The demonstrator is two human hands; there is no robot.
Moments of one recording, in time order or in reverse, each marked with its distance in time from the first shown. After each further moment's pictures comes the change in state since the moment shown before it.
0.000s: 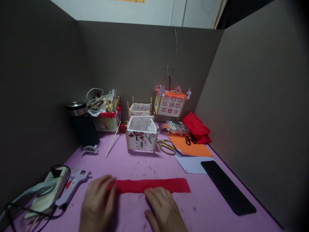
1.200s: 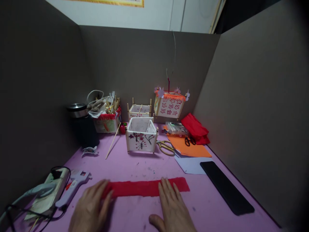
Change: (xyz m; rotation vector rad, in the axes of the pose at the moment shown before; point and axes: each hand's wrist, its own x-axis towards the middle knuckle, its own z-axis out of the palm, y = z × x) left_hand -0.012 -0.029 -0.007 0.273 -0.212 0.038; right_hand -0.017 0.019 -0.005 -0.101 -0.316 0.285
